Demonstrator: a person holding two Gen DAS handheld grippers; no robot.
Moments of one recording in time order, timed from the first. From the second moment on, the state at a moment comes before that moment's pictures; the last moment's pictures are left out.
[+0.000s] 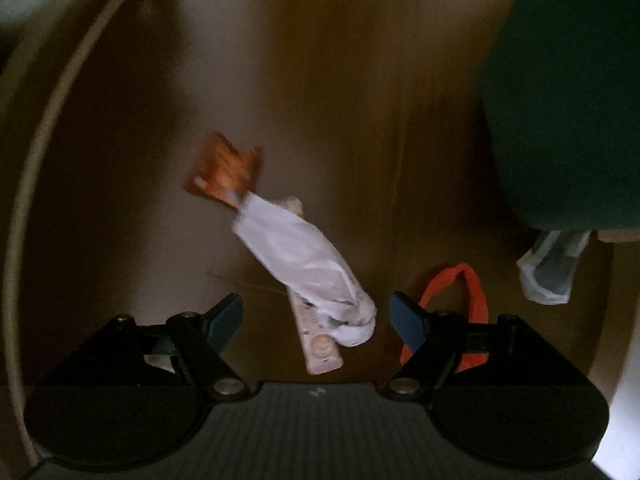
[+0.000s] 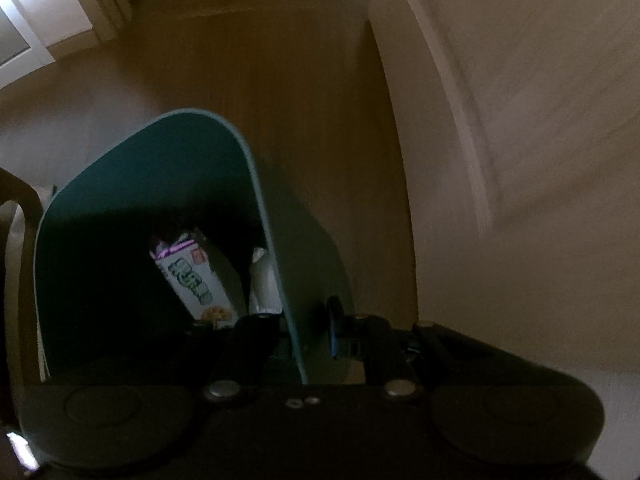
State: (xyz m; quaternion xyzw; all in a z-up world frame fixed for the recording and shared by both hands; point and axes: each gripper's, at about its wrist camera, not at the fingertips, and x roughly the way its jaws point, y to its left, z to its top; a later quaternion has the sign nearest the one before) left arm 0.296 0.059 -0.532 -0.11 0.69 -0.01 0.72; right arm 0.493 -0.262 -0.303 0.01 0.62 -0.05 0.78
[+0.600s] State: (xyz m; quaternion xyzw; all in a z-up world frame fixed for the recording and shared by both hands) left arm 0.290 0.041 -0.581 -0.16 0.71 0.02 0.69; right arm 0.490 -0.261 -0.308 0.01 0.64 -0.04 0.77
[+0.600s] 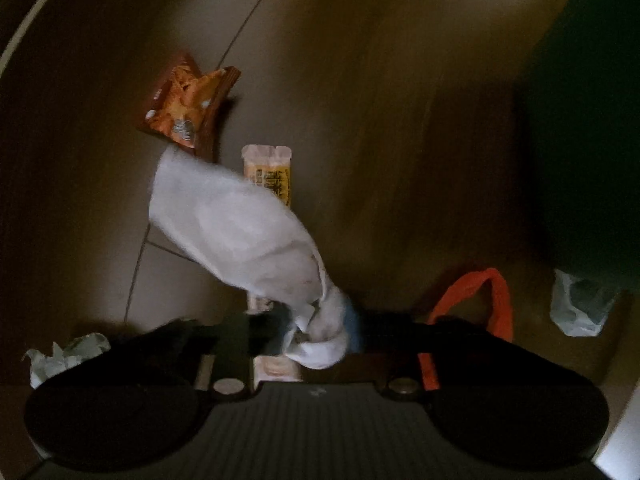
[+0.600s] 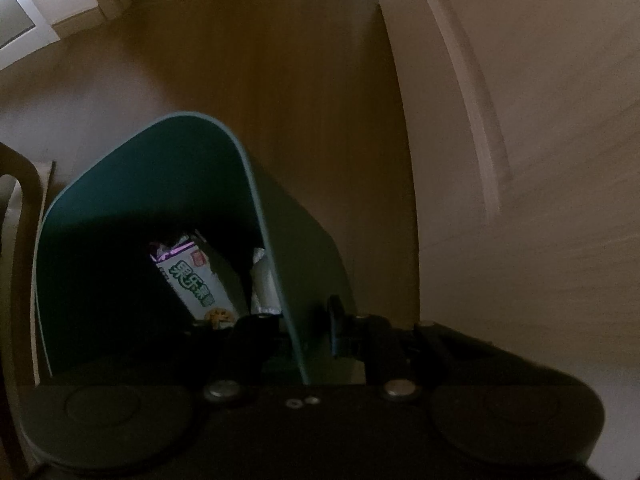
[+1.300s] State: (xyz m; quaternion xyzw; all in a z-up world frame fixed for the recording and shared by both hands) left arm 0.336 0.118 -0.303 -0.15 0.63 0.02 0.76; right arm 0.470 -0.228 -0.284 0.07 0.65 -0.07 0.75
